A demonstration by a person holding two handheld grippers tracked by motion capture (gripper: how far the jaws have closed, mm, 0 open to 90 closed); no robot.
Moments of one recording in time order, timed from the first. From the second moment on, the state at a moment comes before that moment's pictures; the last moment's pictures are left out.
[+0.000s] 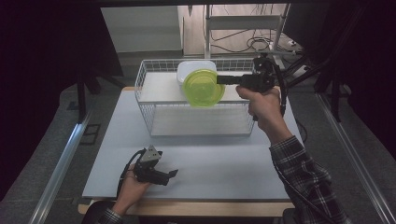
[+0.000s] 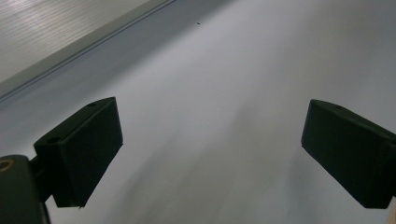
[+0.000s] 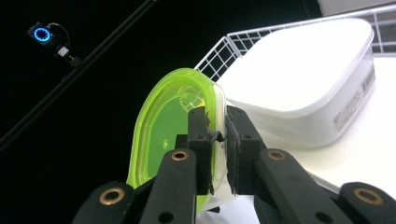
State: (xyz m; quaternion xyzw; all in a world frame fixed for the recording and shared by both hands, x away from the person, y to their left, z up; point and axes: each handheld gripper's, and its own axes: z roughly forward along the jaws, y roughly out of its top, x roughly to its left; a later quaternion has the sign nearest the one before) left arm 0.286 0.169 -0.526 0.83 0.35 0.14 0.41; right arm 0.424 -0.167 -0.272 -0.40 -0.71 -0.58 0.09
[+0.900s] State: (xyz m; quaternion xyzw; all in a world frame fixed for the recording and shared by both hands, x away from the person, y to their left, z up) left arm 0.287 0.169 -0.527 0.83 0.35 0.13 0.41; right arm 0.459 -0.147 -0.242 -0.42 -0.69 -0.59 0.04
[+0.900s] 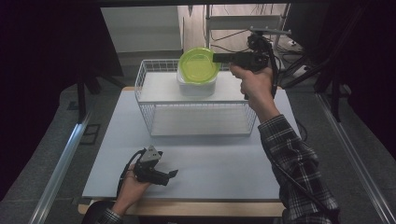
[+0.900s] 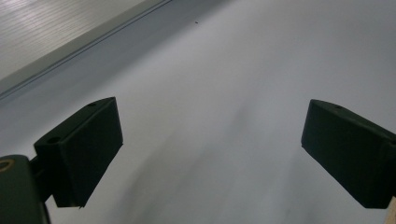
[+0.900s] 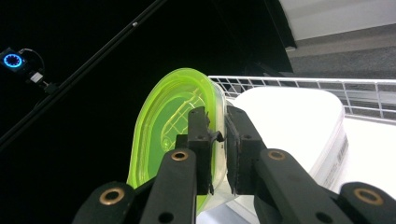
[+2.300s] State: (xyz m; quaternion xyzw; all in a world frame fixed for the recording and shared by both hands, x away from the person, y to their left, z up) left arm 0.285 0.163 -0.529 0.84 0.33 0.13 0.40; right arm 0.496 -0.120 -0.247 -0.48 -0.68 -0.55 -0.02
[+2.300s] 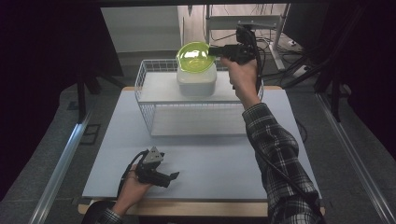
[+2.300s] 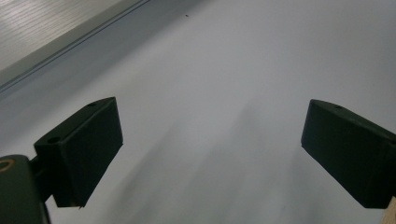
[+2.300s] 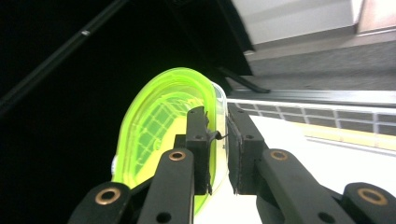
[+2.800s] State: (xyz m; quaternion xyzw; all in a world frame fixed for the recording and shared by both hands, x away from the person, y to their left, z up) left arm 0.285 0.161 -0.530 0.85 0.33 0.13 0.40; right arm 0.498 -0.116 -0.247 -0.50 -0.69 -0.52 -0.06
